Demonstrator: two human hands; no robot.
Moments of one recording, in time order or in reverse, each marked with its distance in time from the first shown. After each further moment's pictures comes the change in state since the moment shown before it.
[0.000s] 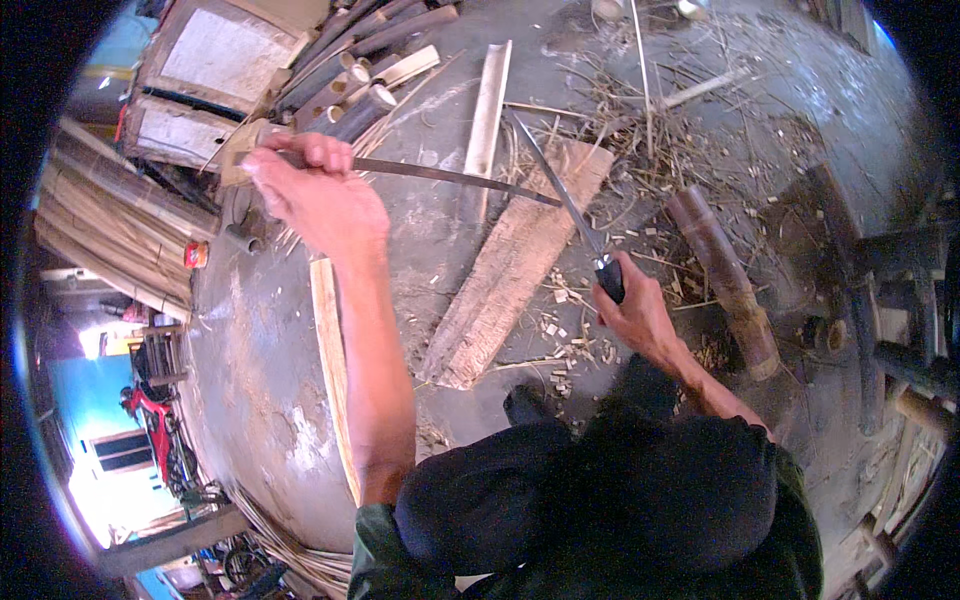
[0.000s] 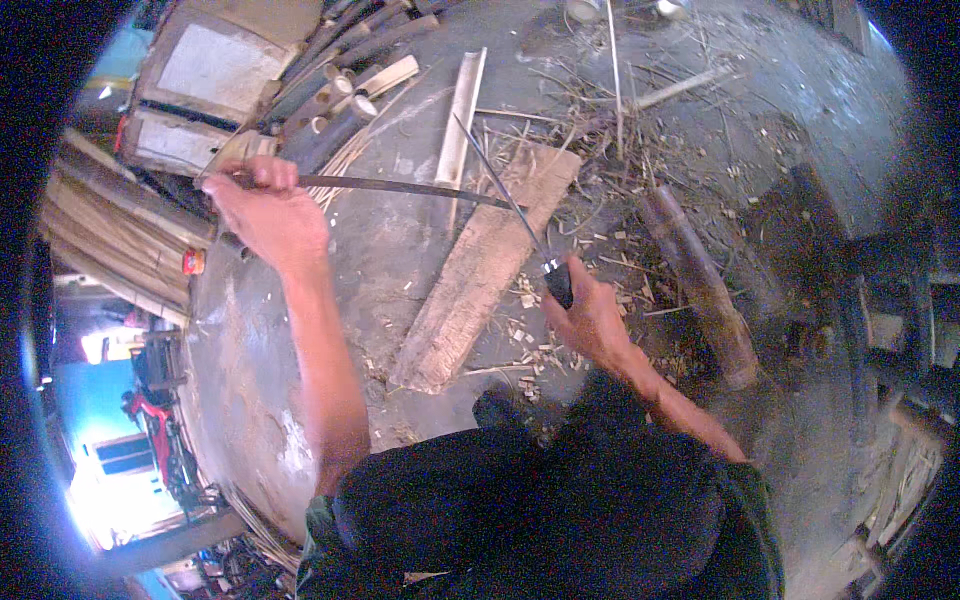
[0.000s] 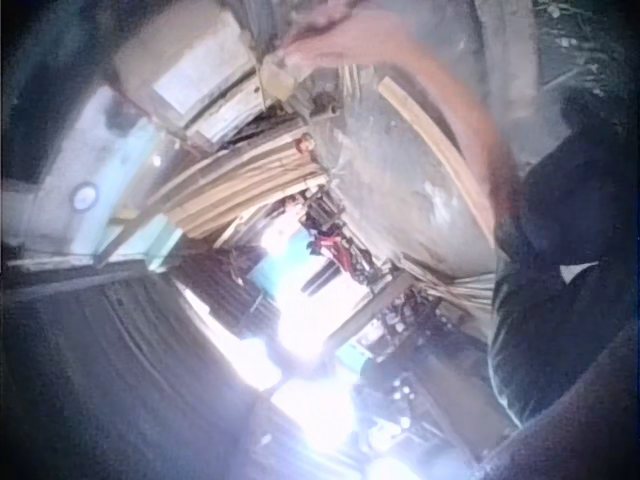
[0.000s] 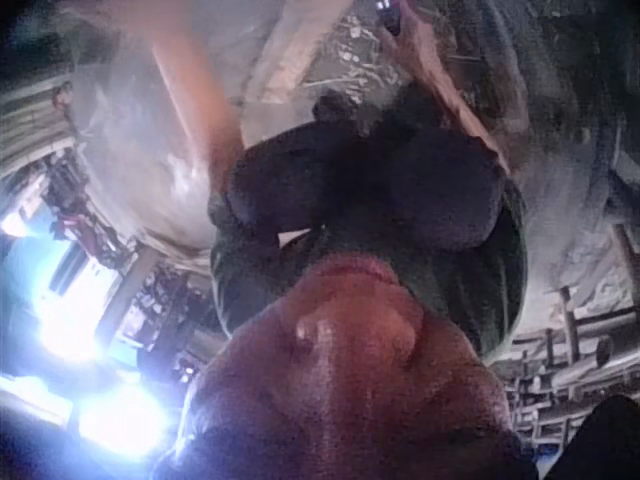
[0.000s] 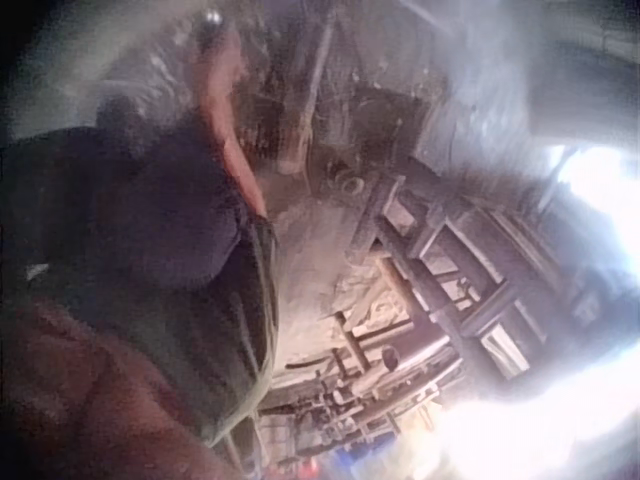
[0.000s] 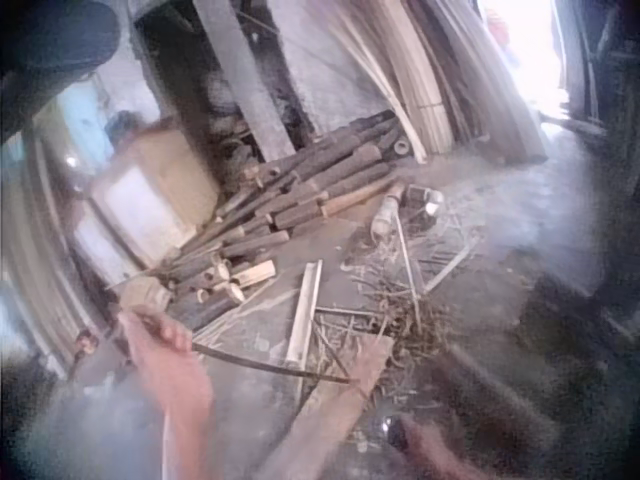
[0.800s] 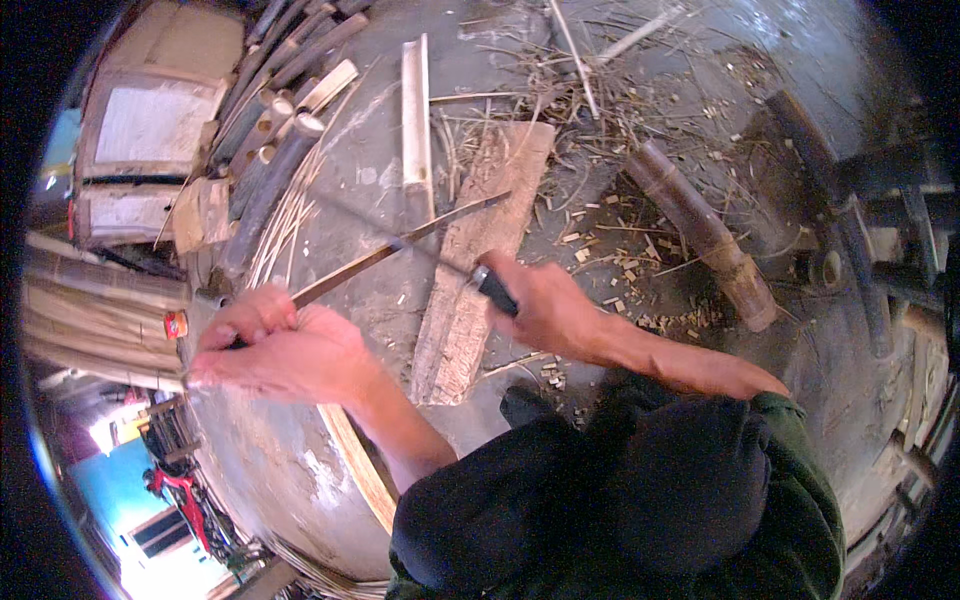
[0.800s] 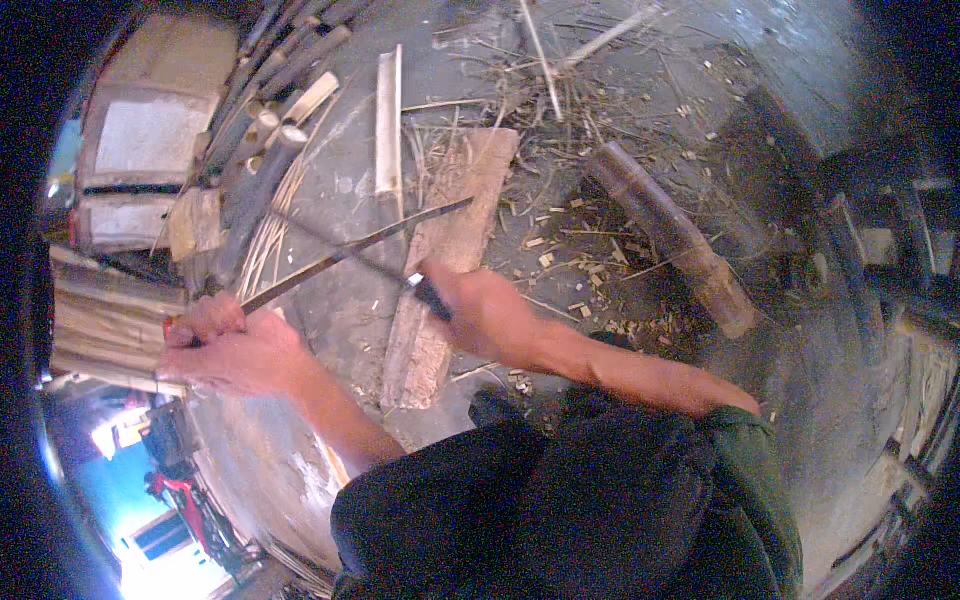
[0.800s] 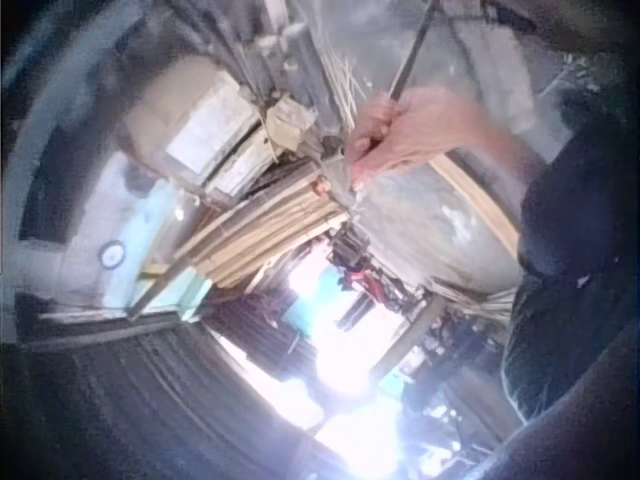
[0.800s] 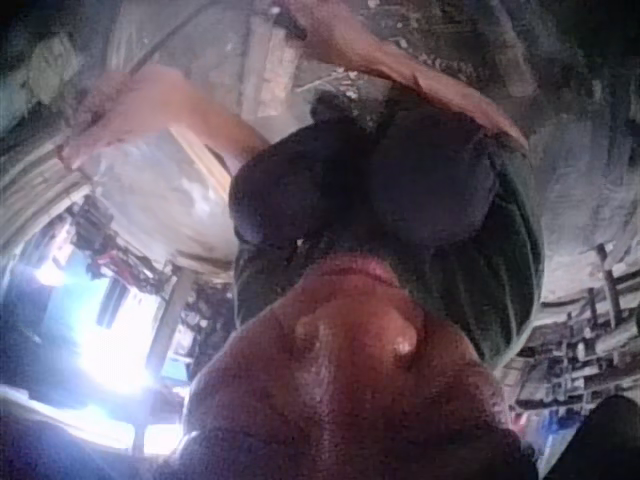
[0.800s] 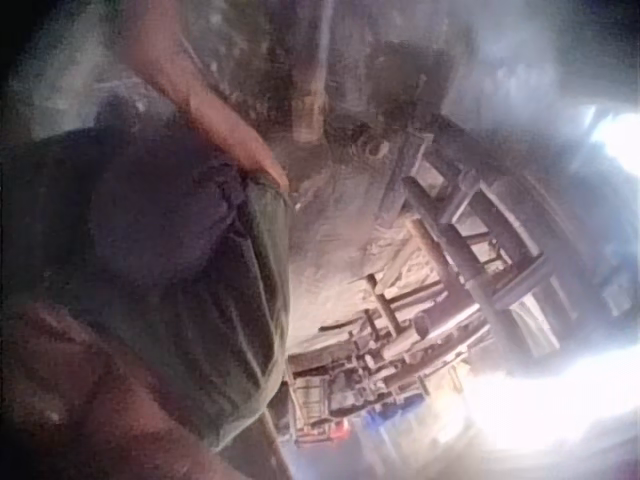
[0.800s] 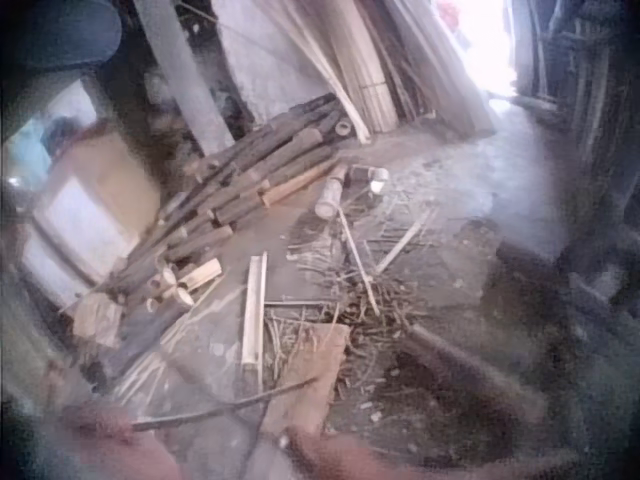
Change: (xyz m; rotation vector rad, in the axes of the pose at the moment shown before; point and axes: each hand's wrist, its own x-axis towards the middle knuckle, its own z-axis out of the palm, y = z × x) left_hand -0.063 0.005 0.007 0.422 0.338 0.255; right_hand 0.021 -0.054 0.034 -0.096 -0.167 -0.199
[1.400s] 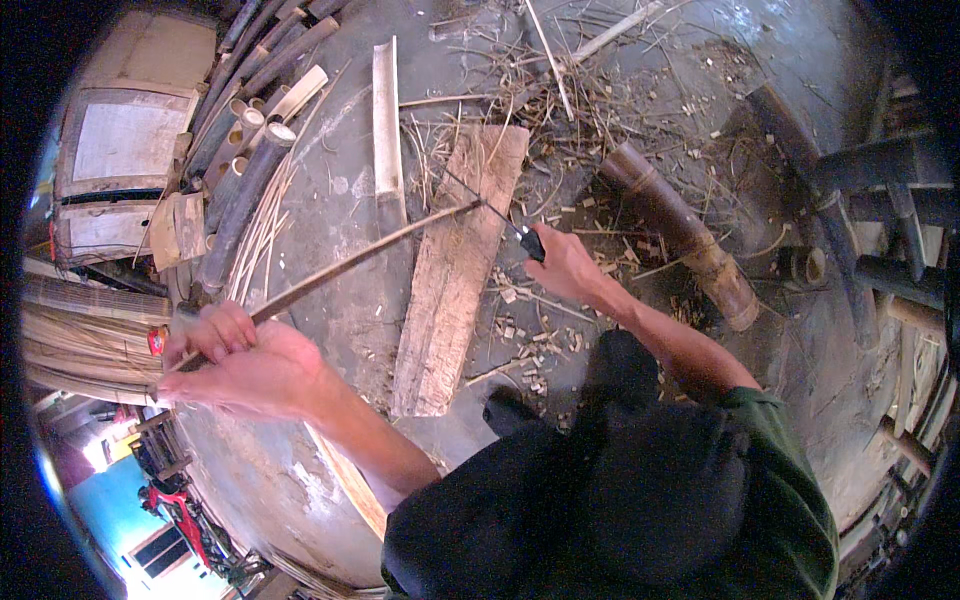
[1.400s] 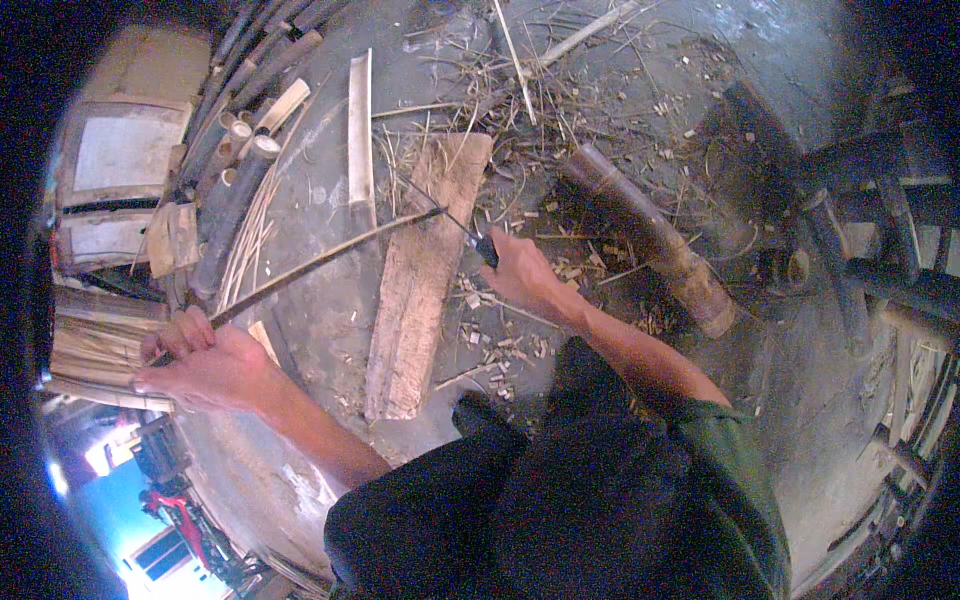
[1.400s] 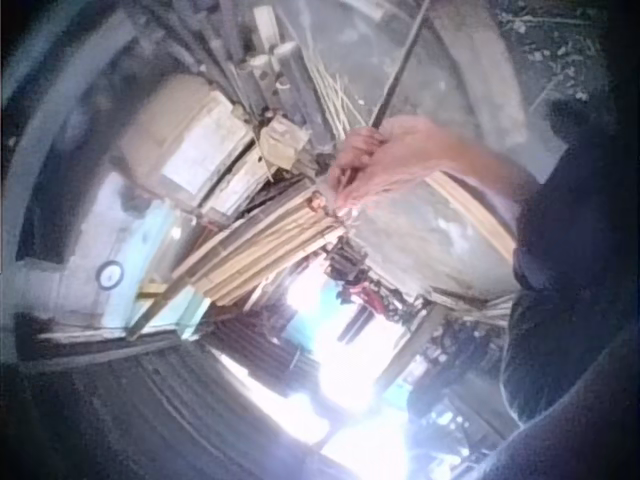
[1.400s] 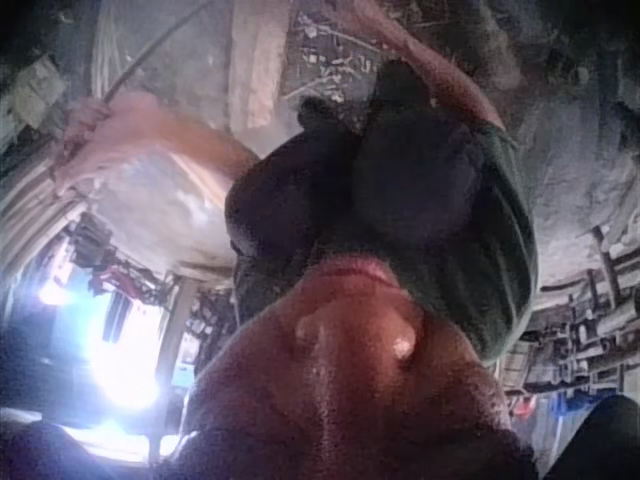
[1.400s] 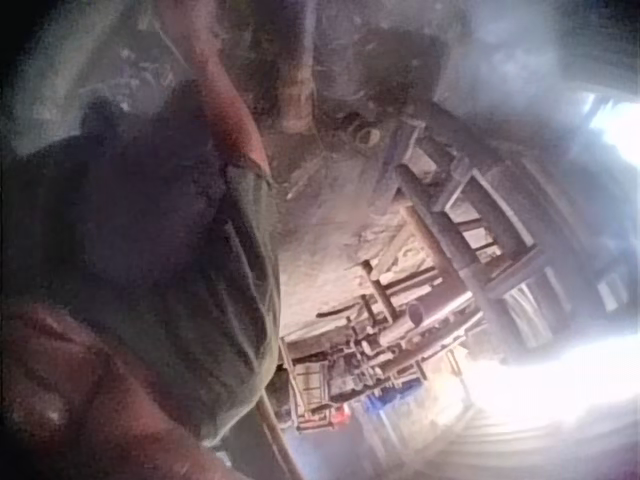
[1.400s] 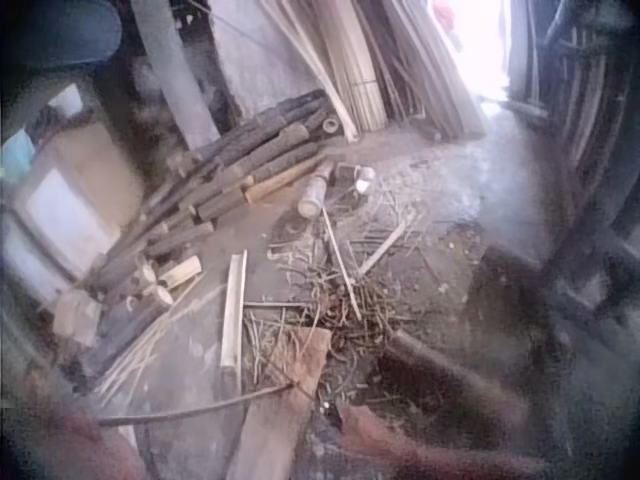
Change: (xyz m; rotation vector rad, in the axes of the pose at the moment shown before) left_hand 0.019 -0.002 0.002 -0.079 -0.066 -0.014; right_hand 0.009 0.144 0.012 -0.100 0.106 0.259
